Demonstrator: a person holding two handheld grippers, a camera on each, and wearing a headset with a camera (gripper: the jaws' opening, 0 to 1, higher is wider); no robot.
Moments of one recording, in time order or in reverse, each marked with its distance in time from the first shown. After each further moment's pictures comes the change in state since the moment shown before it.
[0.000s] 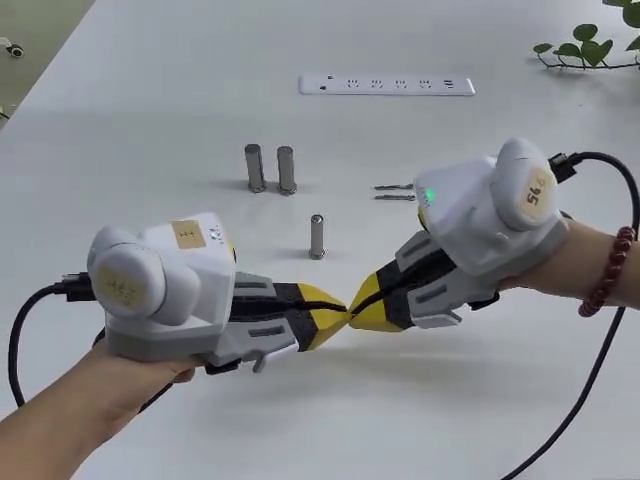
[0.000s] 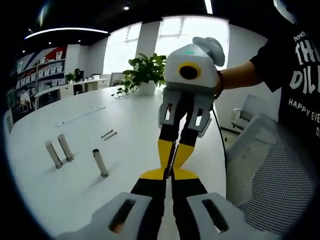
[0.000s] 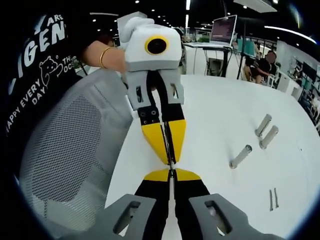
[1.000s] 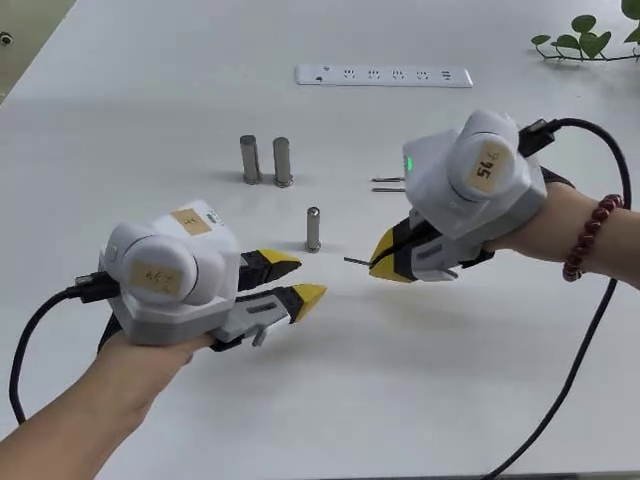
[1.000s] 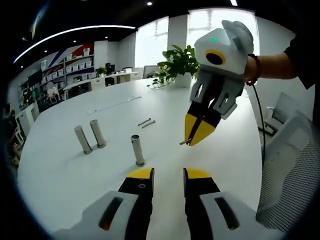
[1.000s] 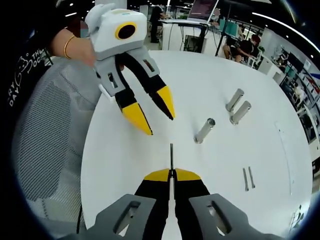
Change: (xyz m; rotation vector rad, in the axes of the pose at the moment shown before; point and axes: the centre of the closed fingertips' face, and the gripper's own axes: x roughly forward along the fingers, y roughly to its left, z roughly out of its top) left arm -0.001 0.060 -0.021 -0.057 0.051 0.300; right arm -0.017 -0.058 -0.036 0.072 0.212 -0.204
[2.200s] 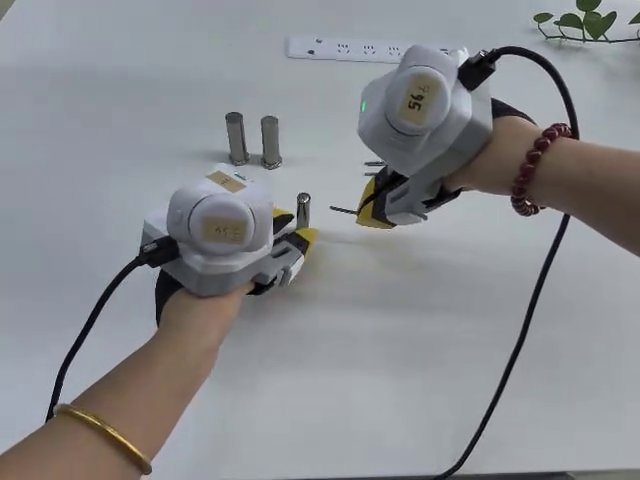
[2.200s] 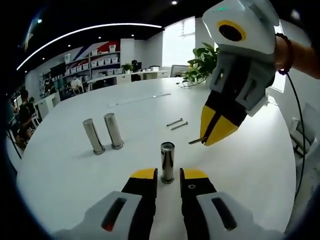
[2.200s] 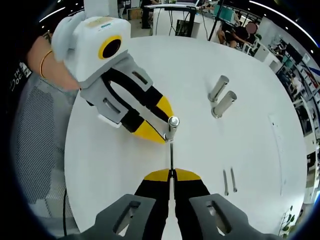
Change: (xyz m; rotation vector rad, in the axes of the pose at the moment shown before) left arm 0.051 0.050 0.001 -0.098 -0.012 0.219; right arm 0.012 -0.054 -0.001 0.031 0.143 -0.042
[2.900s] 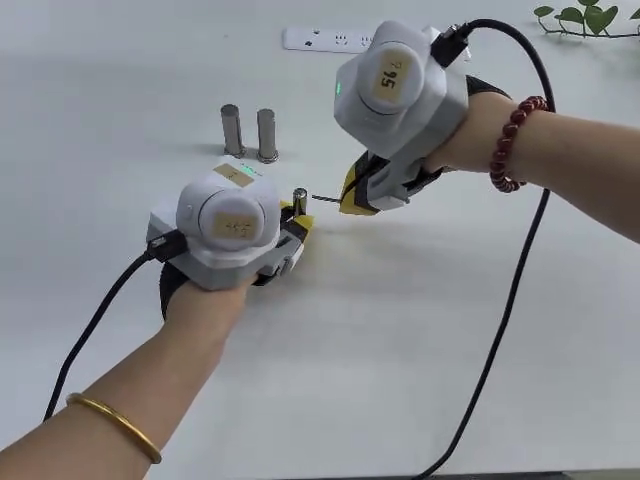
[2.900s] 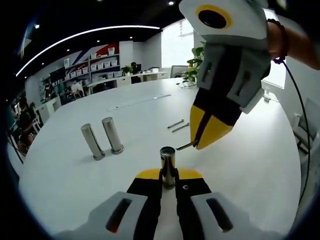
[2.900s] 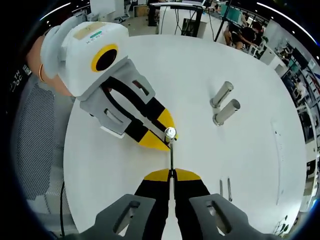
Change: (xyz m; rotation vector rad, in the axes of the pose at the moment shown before) left arm 0.009 0.003 0.003 0.040 -0.008 0.014; right arm 0.003 -0.001 0.012 -0.050 0.021 0.027
